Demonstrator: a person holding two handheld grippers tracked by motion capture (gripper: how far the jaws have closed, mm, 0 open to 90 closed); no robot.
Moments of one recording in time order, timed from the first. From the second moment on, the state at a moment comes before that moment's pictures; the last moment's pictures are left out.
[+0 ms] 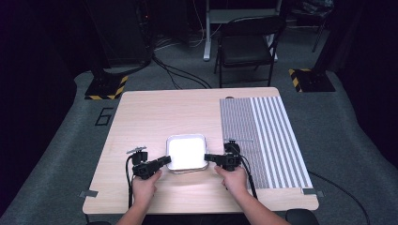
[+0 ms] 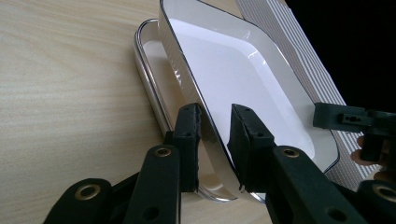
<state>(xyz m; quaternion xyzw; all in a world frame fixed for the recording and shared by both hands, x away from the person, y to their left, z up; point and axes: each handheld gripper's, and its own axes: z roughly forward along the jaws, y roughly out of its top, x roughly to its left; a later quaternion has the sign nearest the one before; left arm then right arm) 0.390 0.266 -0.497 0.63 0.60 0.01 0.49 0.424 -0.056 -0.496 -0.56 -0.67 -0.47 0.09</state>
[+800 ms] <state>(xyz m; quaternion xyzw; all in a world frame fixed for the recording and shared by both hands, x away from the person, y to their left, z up) 0.399 0.242 -0.486 0.65 0.58 0.03 0.48 0.420 -0.073 -0.483 -0.57 -0.67 -0.48 0.05</state>
